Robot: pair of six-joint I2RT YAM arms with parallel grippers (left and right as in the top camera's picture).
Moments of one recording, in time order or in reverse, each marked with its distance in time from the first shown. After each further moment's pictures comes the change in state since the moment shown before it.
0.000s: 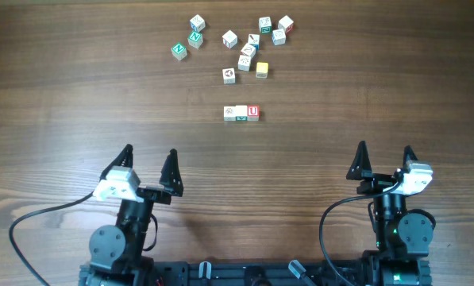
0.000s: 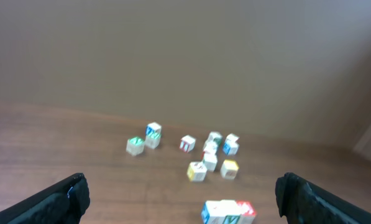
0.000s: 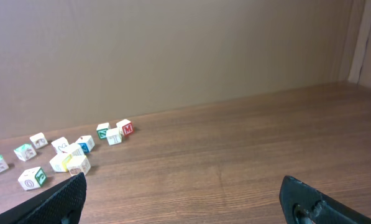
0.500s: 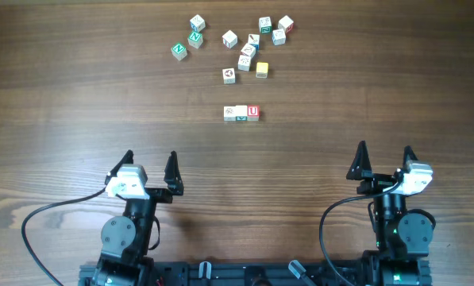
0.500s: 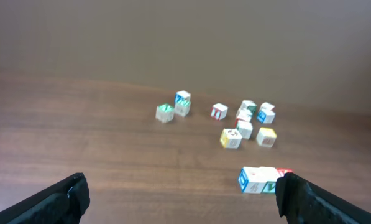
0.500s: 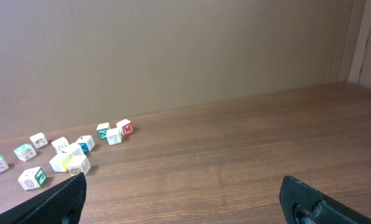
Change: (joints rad) left arm 0.000 -0.001 -0.091 -0.031 -0.081 0.055; right arm 0.000 0.000 0.000 0.000 0.000 0.000
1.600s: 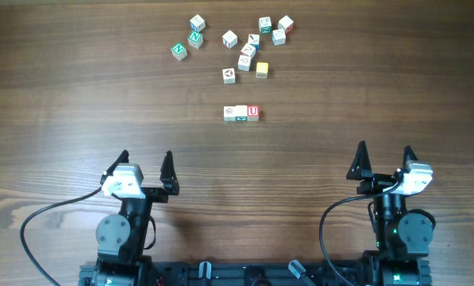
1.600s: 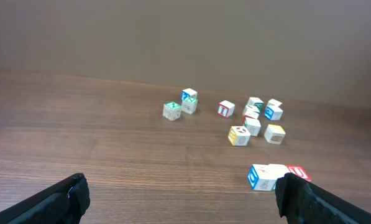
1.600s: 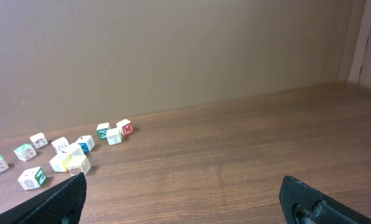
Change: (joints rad) left arm 0.114 0.000 0.000 -0.013 0.116 0.026; right arm 0.000 0.000 0.000 0.000 0.000 0.000
